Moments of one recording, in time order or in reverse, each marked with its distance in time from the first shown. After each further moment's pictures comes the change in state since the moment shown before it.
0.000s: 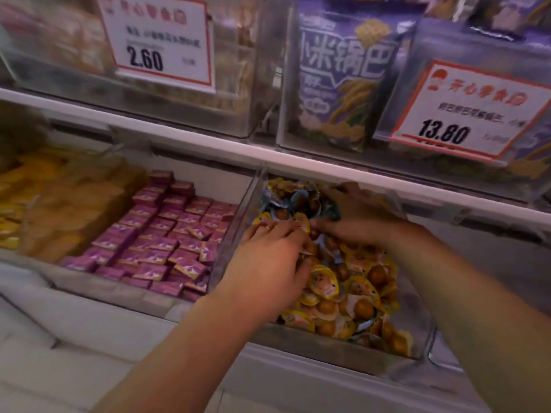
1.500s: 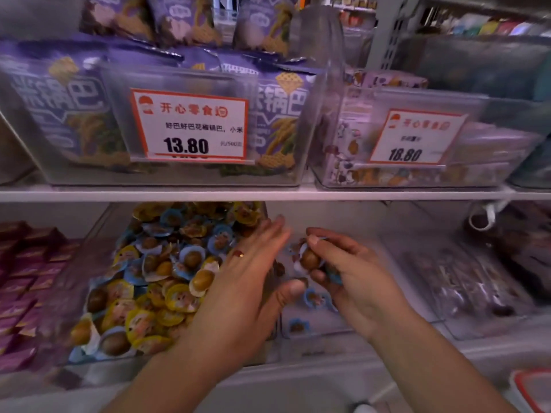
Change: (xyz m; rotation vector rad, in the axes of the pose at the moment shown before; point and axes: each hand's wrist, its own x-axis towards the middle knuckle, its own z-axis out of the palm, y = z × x) left_hand 0.009 0.129 0.025 -0.517 0.016 0.326; right_hand -0.180 0.075 -0.015 1.712 0.457 0.335
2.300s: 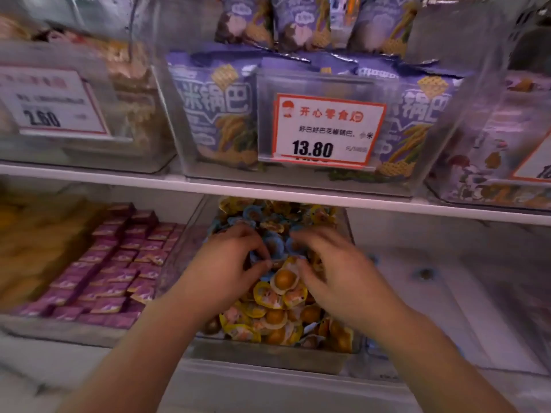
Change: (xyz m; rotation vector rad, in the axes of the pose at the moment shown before) left_hand -0.015 -0.091 -0.087 0.374 -0.006 -0.265; right_hand 0.023 0.037 0.081 -1.337 -0.384 -0.671
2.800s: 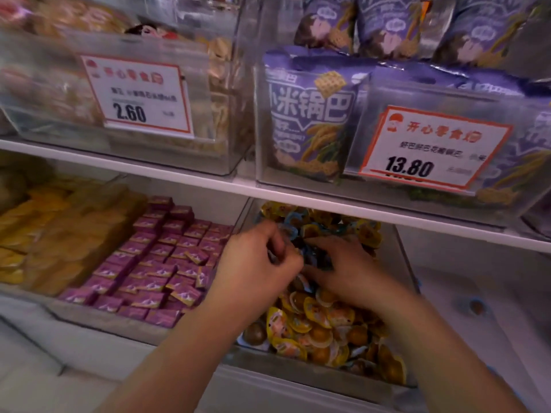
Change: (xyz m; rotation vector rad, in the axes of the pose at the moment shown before) left_hand -0.014 -0.004 -0.016 -0.355 0.342 -0.221; right_hand 0.070 0.004 0.053 -0.111 -0.350 0.185
